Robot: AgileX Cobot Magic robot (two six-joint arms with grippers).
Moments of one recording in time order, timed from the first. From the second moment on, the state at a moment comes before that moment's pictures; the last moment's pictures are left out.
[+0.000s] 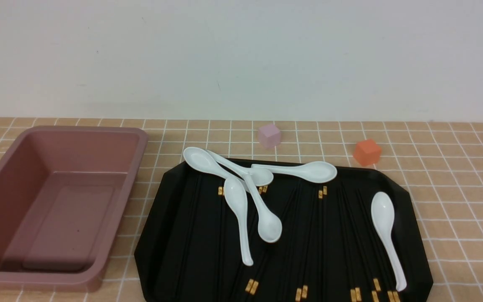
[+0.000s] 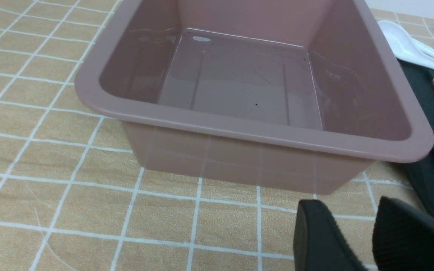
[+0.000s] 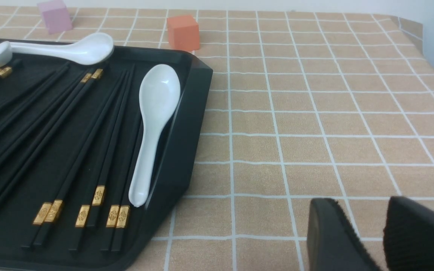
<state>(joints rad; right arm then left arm) -0.03 -0.01 0.02 -0.02 0.36 0.05 -0.01 -0.01 0.03 0.00 0.39 -0.18</state>
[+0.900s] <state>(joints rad) -0.03 -0.01 0.02 -0.02 0.36 0.05 -0.01 -0.01 0.03 -0.96 0.03 -0.62</state>
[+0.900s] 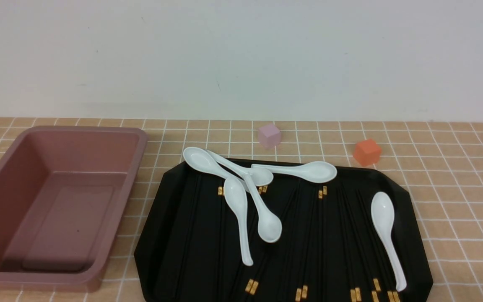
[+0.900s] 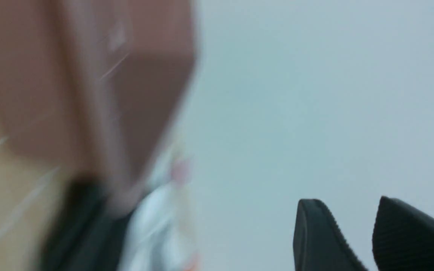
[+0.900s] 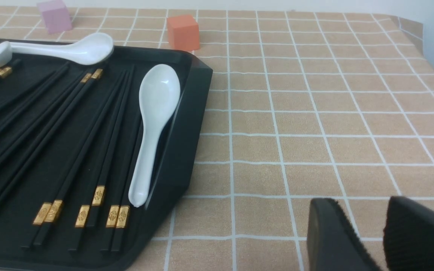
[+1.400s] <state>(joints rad) -0.03 -0.01 0.02 -0.02 0.36 0.05 -0.01 0.36 -0.51 -0.77 0.27 -0.20</state>
